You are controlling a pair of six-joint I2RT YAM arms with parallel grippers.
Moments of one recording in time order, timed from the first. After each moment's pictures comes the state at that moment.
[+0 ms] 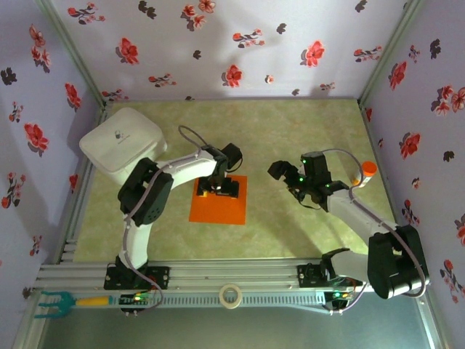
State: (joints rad) left arm -0.78 2.03 1.45 -0.94 -0.01 -0.65; right arm 0.31 1.22 0.63 -0.19 -0.35 0.93
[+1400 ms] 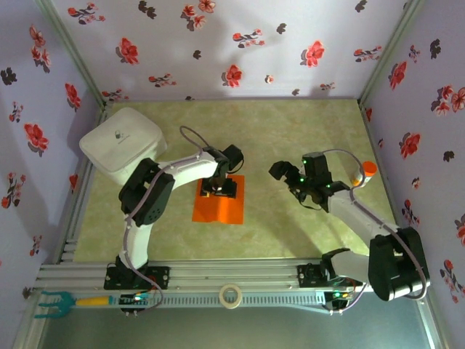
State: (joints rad) left arm -0.79 2.03 1.44 -0.91 -0.03 -0.65; right arm 0.31 1.19 0.63 -0.22 -0.31 0.93
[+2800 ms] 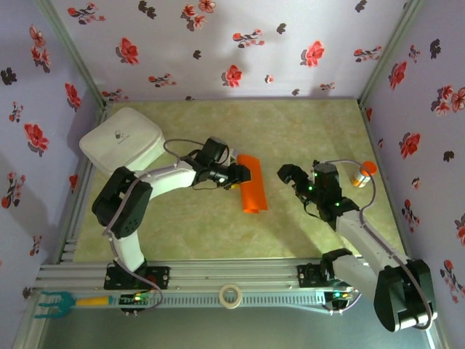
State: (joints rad) left arm -0.70 1.82 1.12 -0.14 0.56 -0.89; right arm 0.27 0.99 0.46 -0.08 -0.31 0.98
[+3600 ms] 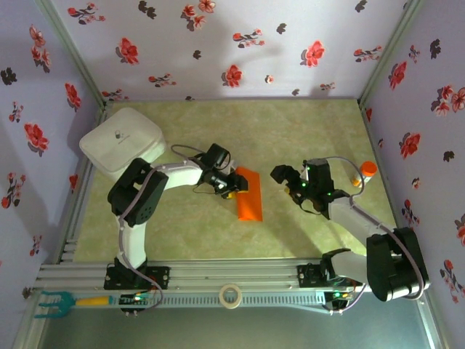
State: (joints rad) left arm -0.68 1.97 1.17 -0.25 0.62 -0.81; right arm 0.27 1.20 0.50 -0.02 -0.43 0.98
